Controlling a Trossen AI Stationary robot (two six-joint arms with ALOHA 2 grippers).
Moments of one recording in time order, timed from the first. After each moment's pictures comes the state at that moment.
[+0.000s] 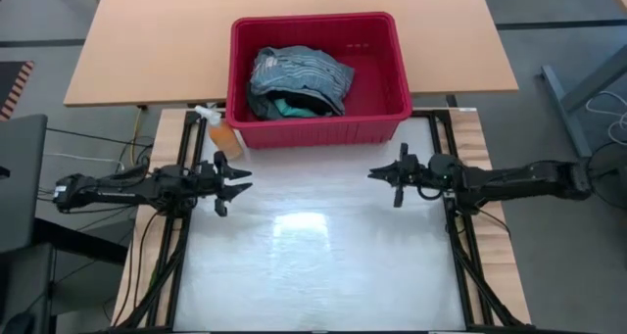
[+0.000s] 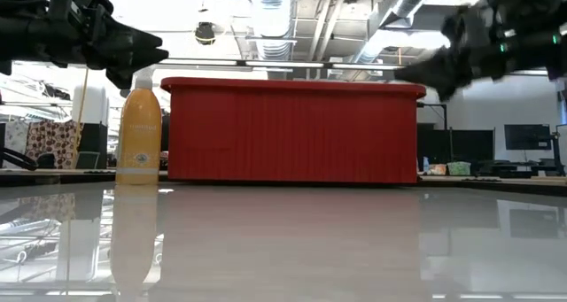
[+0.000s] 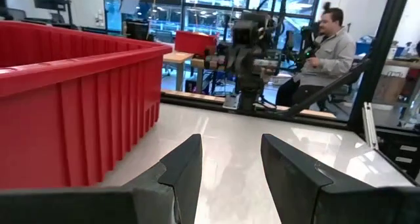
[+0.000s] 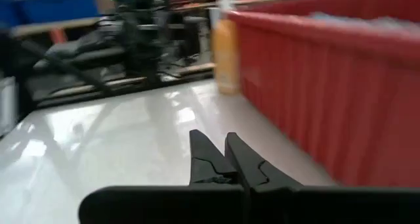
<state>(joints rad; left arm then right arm) 0.06 0.33 0.06 0.39 -0.11 -0.10 -0.13 0.71 0.24 0.41 0.09 0.08</state>
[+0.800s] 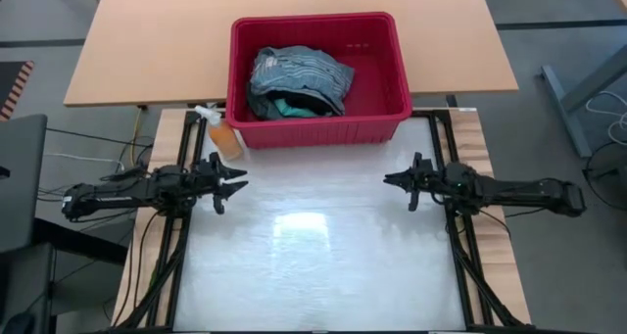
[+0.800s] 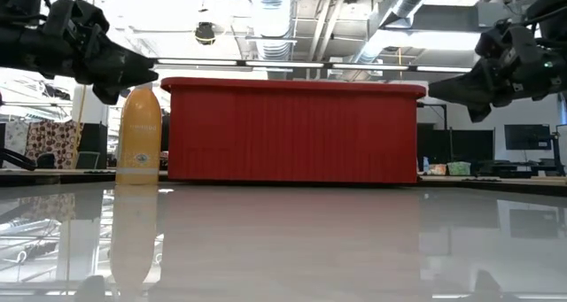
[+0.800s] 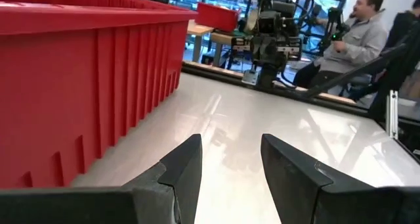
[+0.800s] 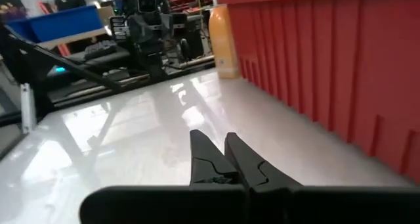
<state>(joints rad) 0.10 0.13 0.06 0.08 -0.14 -0.18 -0.15 0.27 0.01 0.17 0.09 0.23</state>
